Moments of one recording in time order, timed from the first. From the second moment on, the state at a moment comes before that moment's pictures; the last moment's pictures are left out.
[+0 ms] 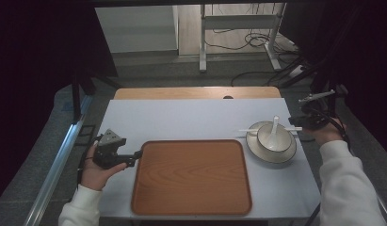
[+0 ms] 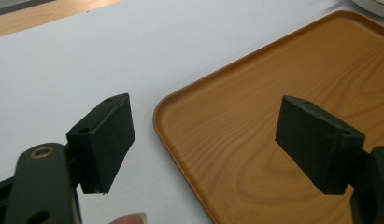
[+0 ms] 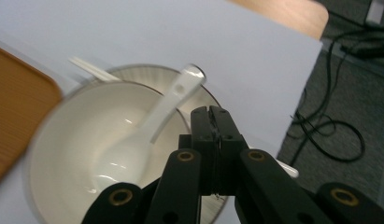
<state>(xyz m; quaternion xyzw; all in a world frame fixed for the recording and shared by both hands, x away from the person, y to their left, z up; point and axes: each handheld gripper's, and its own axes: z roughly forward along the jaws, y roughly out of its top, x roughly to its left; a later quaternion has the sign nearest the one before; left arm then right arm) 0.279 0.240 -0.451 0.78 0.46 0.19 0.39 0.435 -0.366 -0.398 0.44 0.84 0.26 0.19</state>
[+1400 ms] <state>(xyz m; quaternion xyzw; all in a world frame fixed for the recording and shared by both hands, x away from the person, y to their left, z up) 0.281 0.239 -0.453 0.78 0.46 0.19 0.39 0.475 -0.396 -0.462 0.50 0.84 0.18 0.15</state>
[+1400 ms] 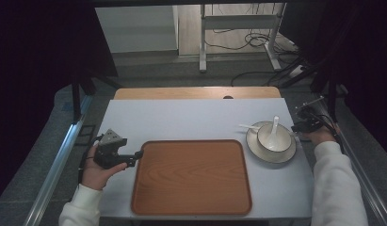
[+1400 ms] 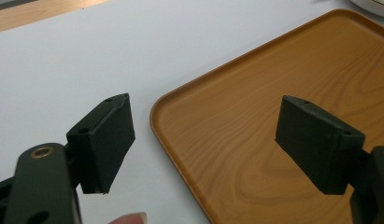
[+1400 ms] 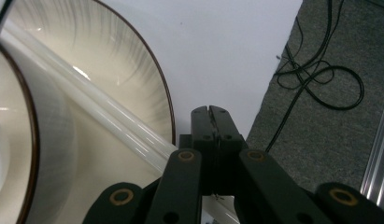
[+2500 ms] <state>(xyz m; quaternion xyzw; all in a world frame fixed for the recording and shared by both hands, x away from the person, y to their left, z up) 0.280 0.244 -0.450 0.77 0.46 0.19 0.39 0.444 -0.397 -0.454 0.49 0.85 0.17 0.12</state>
